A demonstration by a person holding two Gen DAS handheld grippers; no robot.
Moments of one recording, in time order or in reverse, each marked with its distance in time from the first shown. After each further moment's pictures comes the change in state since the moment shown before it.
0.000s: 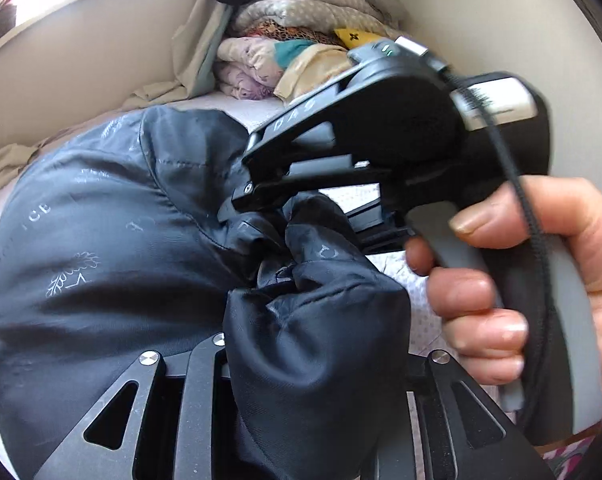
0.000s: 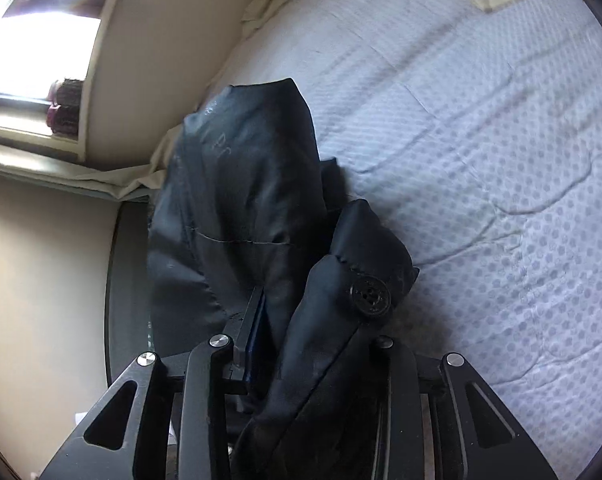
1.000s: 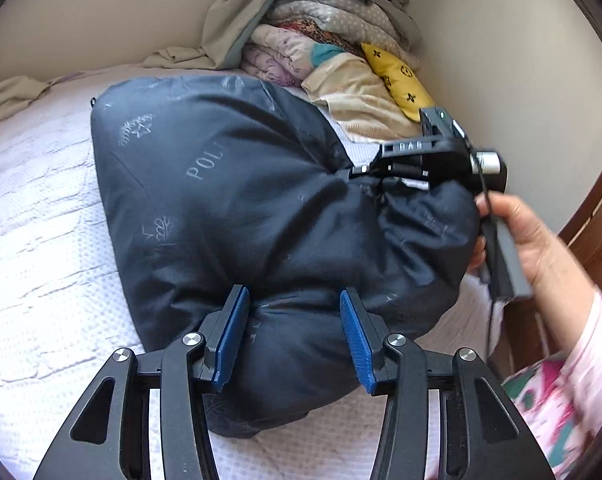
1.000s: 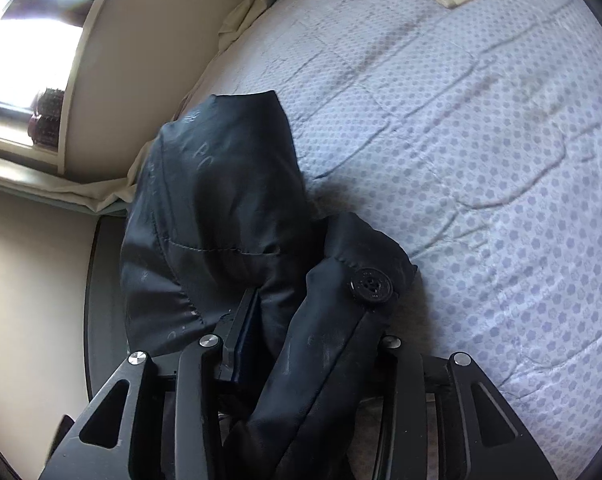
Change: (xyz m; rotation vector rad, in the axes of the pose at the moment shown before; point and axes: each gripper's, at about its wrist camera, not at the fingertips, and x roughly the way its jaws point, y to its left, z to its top) left arm -0.063 0.131 -0.055 -0.133 0.034 -0.188; right arm 0.011 -0.002 -0.008 0.012 -0.071 -0.086
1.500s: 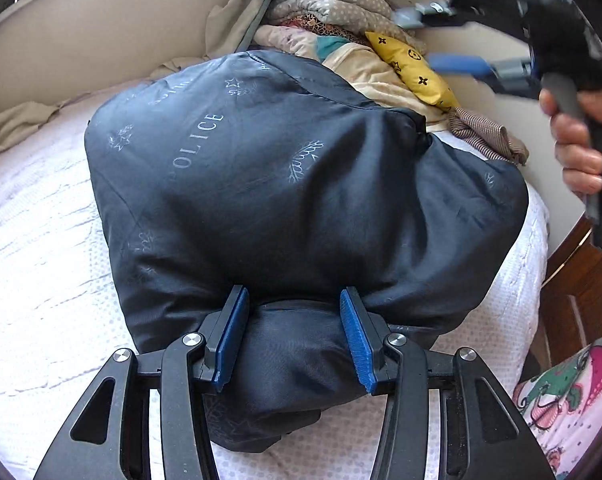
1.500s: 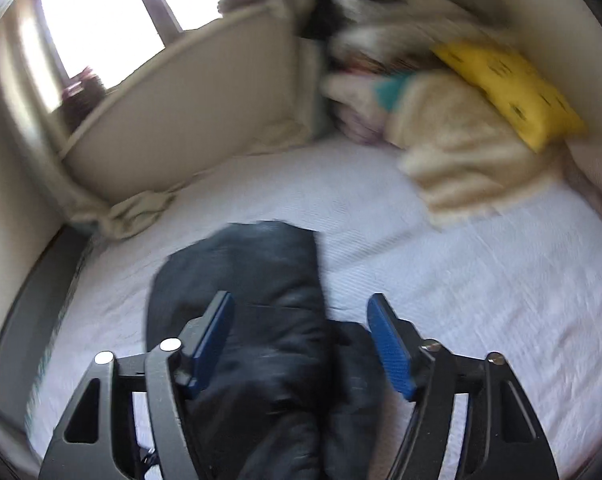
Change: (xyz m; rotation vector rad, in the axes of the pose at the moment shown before) left arm 0.016 -0.014 -0.004 0.074 -0.008 0.121; right arm -0.114 0.140 -0.055 -0.432 -0.446 -0.249
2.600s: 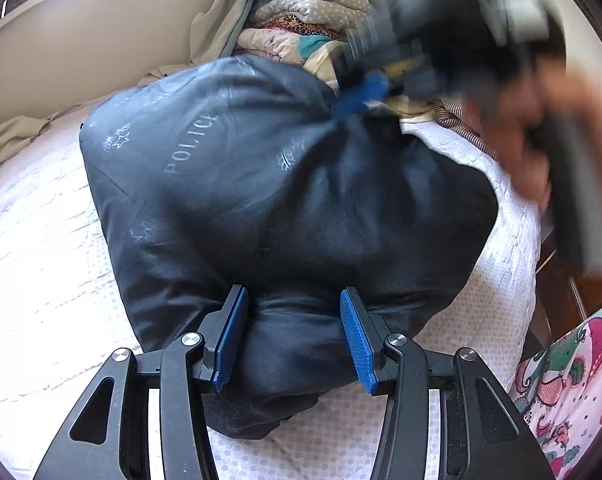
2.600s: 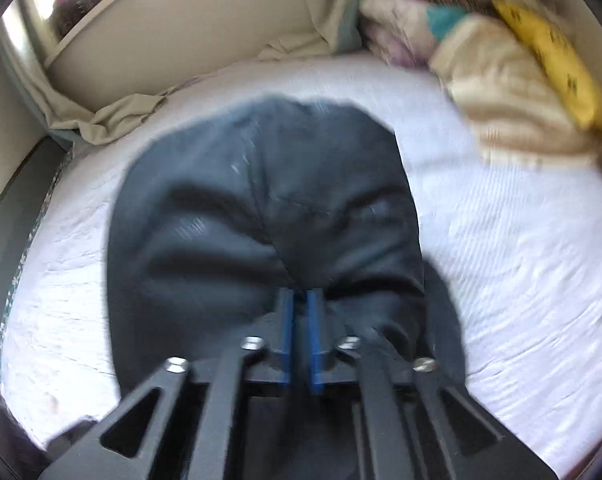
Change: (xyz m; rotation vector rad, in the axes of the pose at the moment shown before) left arm -0.006 0.001 -0.013 0.059 -0.010 -0.034; right arm 0.075 0.045 -0.039 -0.108 0.266 -0.125
